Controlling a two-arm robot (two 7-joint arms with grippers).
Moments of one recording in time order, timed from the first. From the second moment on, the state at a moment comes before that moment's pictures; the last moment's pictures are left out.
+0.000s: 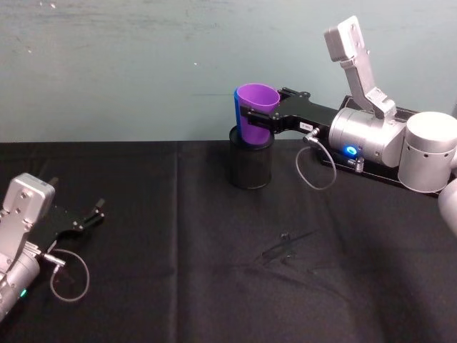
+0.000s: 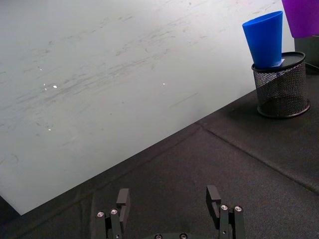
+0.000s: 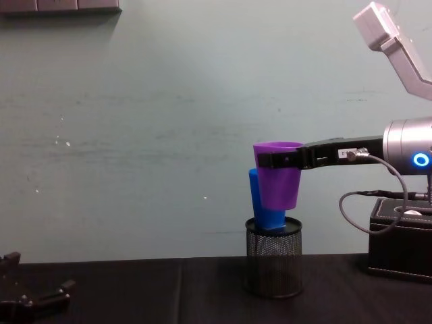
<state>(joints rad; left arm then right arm) -0.20 0.60 0.45 -1.41 -0.25 -0.12 0.03 0.78 0.34 -0.52 -1.06 0.45 0.16 0.56</state>
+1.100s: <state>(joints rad) -0.20 0.60 0.45 -1.41 -0.25 -0.12 0.03 0.81 0.30 -0.49 -0.99 0.43 0.15 0.57</state>
